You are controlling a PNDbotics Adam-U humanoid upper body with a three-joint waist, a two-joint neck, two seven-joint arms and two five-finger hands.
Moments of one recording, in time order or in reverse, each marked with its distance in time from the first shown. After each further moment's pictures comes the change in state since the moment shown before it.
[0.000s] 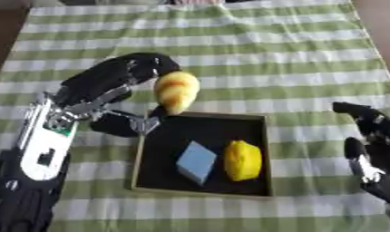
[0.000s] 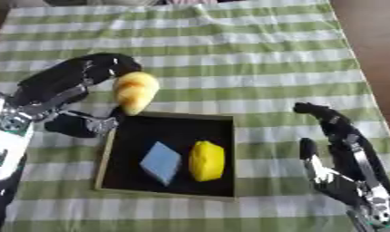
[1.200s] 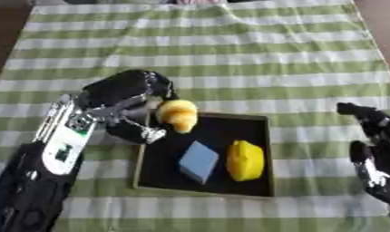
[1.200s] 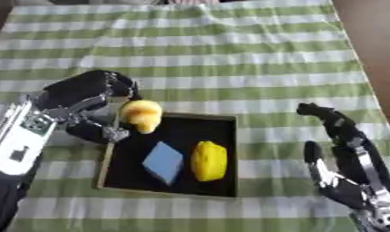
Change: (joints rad) left arm -0.021 -0.017 -0.068 0.158 -0.046 -0.005 0.005; right arm -0.002 -0.002 0.006 0.000 0.010 -0.025 -0.004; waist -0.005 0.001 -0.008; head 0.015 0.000
